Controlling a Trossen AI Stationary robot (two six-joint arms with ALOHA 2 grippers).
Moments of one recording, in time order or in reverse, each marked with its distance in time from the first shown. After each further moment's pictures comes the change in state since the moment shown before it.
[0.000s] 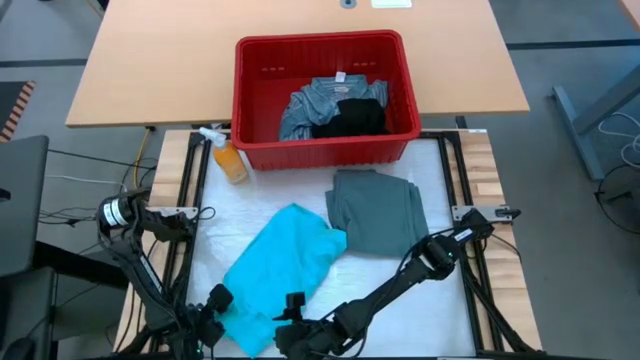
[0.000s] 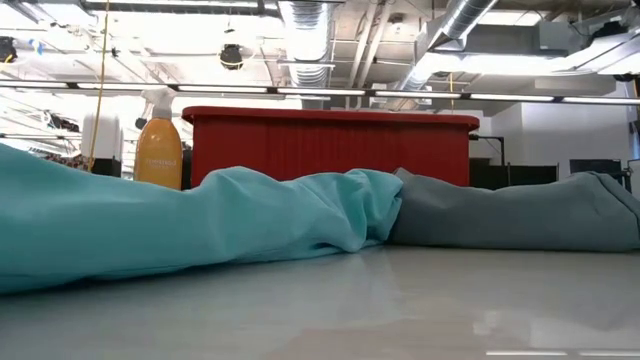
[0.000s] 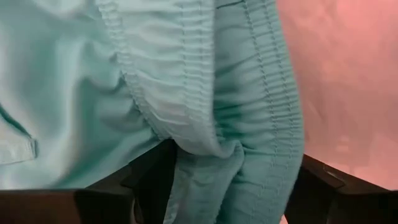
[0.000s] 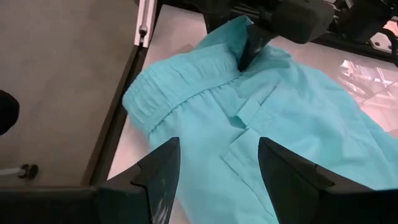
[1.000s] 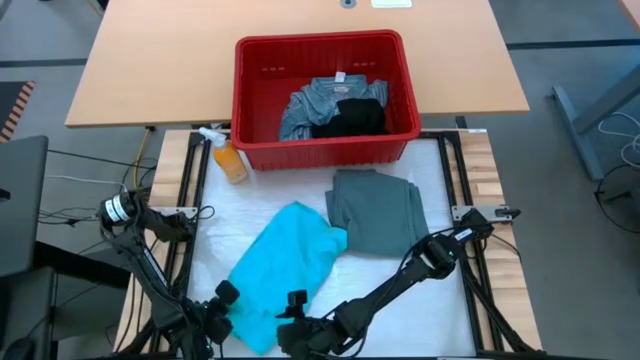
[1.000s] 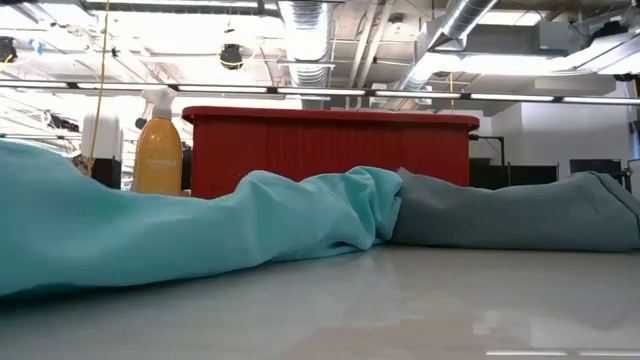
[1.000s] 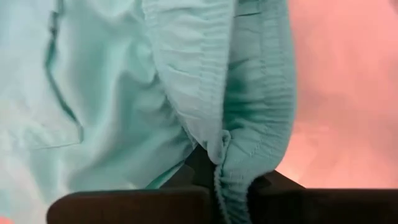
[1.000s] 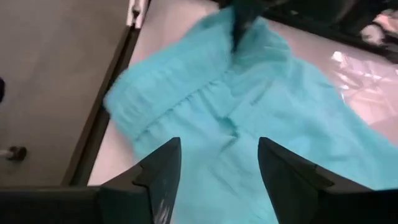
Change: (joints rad) left arm 0.071 -0.067 0.071 -0.045 -0.019 0.013; right arm 0.004 -0.018 0.000 -0.082 0.009 -0.008
